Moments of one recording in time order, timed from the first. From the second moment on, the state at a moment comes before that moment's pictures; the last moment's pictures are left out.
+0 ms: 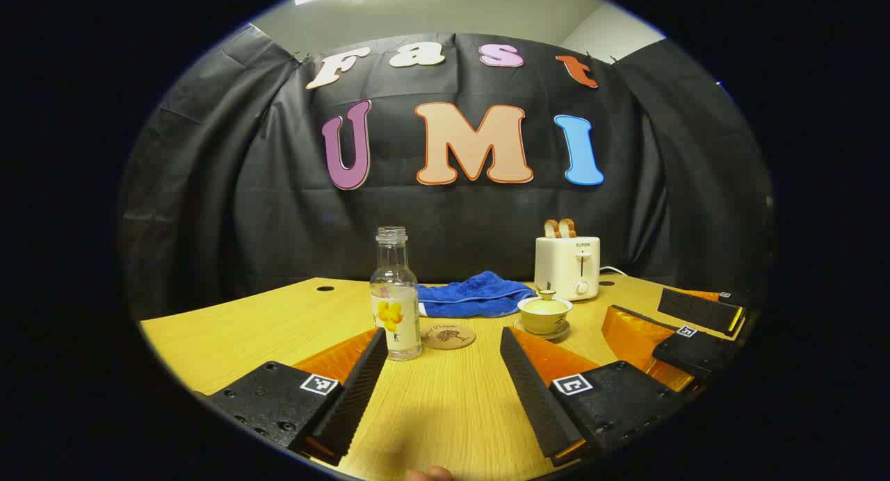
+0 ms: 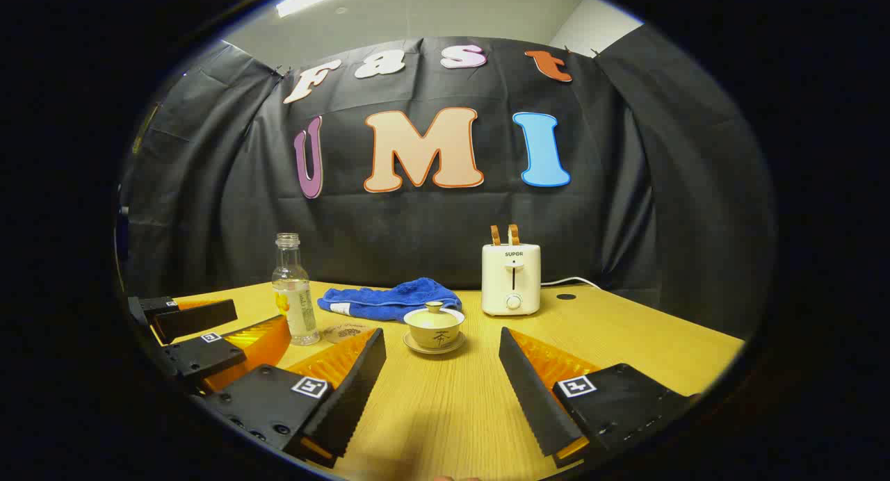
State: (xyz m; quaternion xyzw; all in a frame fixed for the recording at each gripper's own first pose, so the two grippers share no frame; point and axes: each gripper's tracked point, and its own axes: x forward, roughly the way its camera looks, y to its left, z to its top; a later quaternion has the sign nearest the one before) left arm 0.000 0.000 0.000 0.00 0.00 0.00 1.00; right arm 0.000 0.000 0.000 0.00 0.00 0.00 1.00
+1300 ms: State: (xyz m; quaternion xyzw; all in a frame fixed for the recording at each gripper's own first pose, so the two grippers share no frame) left arm 0.000 -0.002 0.000 0.00 0.00 -0.01 1.00; right arm 0.000 0.000 0.000 0.00 0.00 0.00 1.00
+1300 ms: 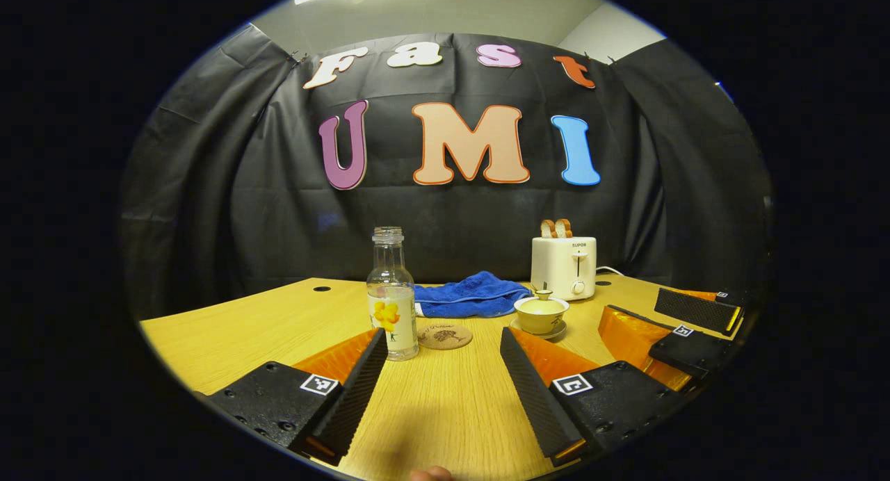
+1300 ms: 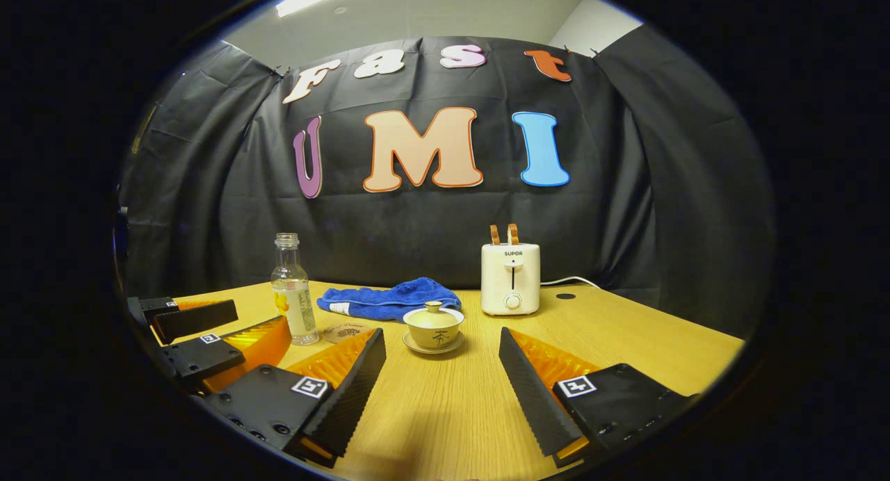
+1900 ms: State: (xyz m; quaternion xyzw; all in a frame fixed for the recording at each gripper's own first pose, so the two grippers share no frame) left arm -0.001 -0.004 -0.001 0.00 0.00 -0.02 1.00; right arm 0.049 0.004 -0.004 0.00 0.01 0.01 1.00
